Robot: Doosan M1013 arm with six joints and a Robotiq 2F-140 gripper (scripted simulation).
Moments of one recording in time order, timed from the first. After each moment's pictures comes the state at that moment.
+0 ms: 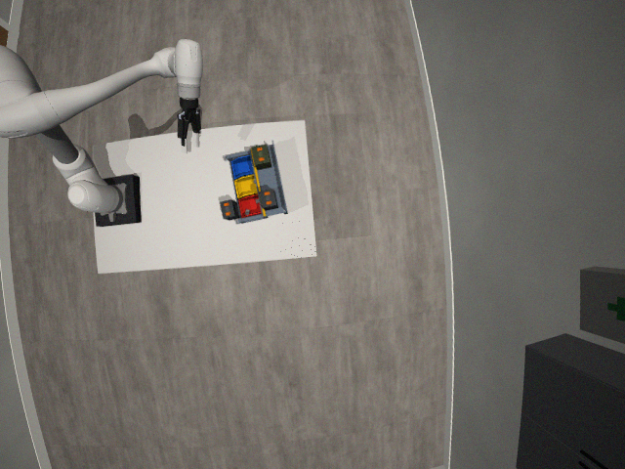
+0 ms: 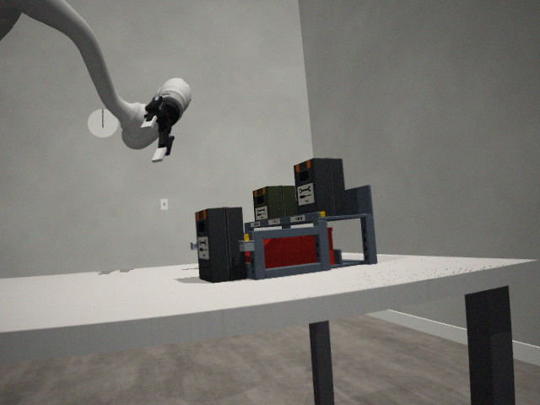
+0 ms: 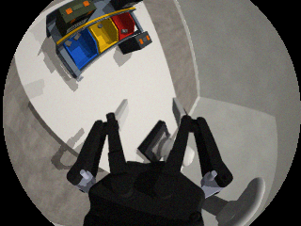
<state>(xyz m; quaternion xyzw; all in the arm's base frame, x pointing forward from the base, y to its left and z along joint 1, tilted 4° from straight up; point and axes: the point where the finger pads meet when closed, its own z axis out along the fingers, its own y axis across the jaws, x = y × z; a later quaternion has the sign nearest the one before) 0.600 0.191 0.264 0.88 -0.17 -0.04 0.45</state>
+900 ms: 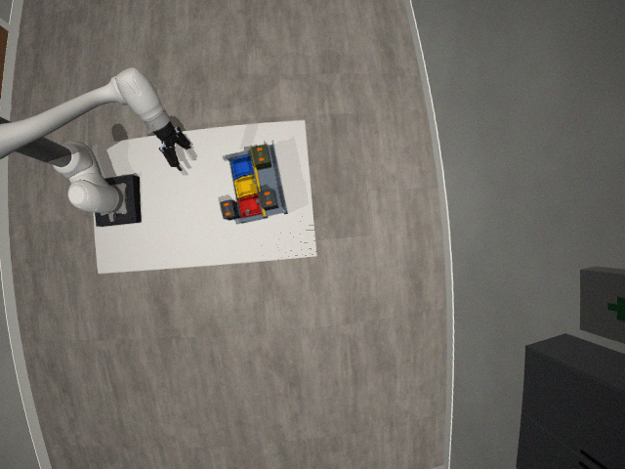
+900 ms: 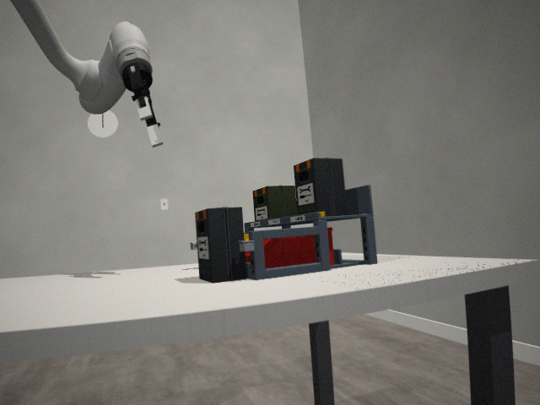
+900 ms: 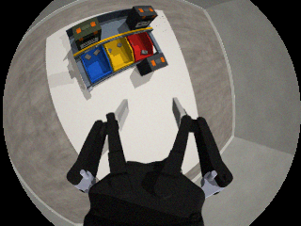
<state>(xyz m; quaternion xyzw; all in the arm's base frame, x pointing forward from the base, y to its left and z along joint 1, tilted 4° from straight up) 0.594 0.098 0.285 0.95 -0.09 0.12 0.28</state>
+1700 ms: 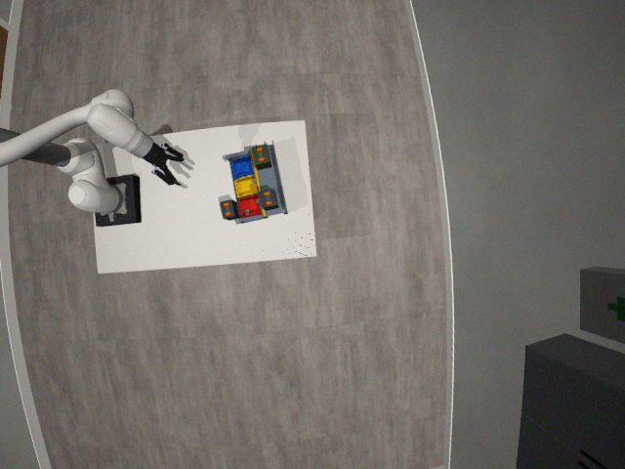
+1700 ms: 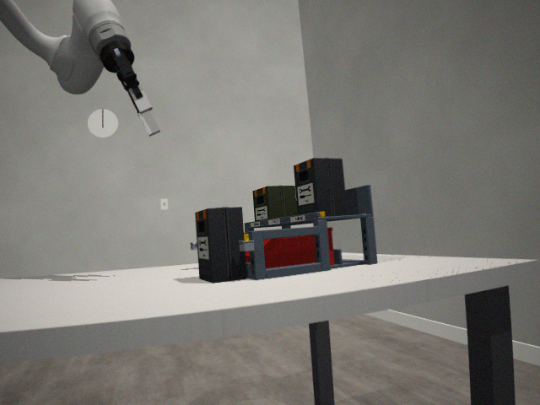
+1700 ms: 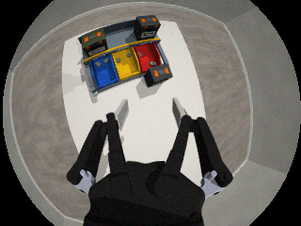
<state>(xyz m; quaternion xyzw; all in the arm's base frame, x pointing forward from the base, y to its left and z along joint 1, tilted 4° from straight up) 0.587 0.042 0.296 0.96 -0.05 0.20 0.18</state>
